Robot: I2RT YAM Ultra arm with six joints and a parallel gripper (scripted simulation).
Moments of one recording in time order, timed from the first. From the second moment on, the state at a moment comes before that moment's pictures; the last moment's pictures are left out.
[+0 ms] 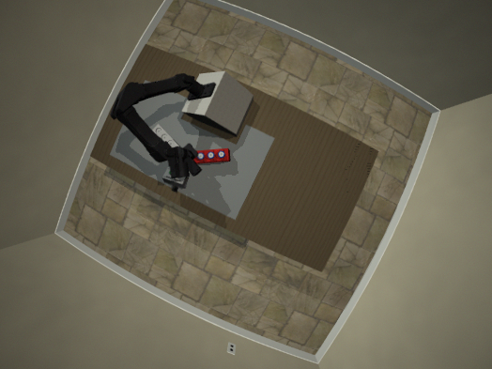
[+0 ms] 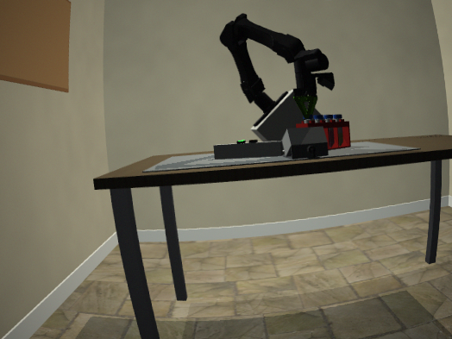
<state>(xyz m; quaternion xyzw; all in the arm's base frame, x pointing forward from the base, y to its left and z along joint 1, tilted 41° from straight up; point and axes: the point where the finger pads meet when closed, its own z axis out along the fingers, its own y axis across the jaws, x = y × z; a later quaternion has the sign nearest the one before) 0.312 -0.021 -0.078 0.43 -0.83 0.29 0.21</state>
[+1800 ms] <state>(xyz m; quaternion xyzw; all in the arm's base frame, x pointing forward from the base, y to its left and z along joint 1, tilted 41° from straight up) 0.313 -0.021 -0.078 0.82 -0.46 0.12 0.33</state>
